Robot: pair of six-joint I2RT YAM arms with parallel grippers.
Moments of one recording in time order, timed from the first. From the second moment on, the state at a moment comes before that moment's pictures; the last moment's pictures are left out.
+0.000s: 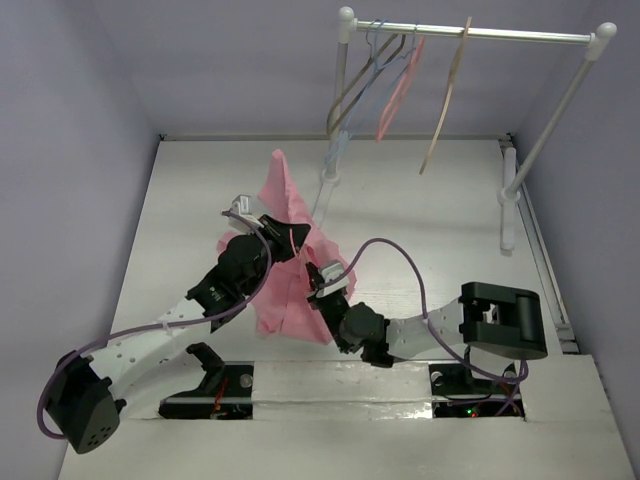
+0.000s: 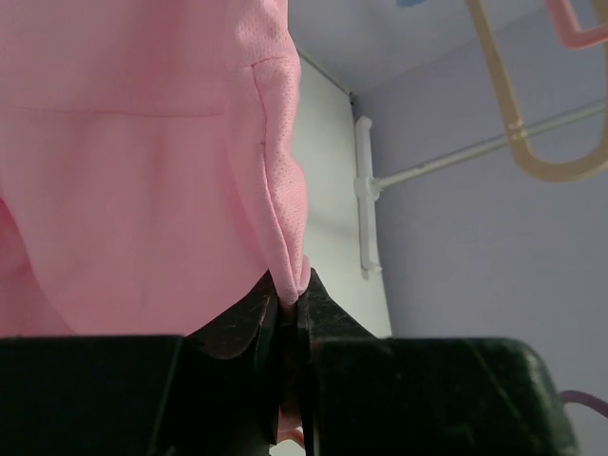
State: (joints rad) left arm -0.74 0.92 0.55 0.23 -0.28 -1.01; right arm 1.42 1.69 0.68 1.24 0.96 -0.24
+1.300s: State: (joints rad) left arm -0.74 0.74 0.58 0.08 -0.27 -1.01; right arm 1.37 1.40 0.63 0.16 0.75 0.89
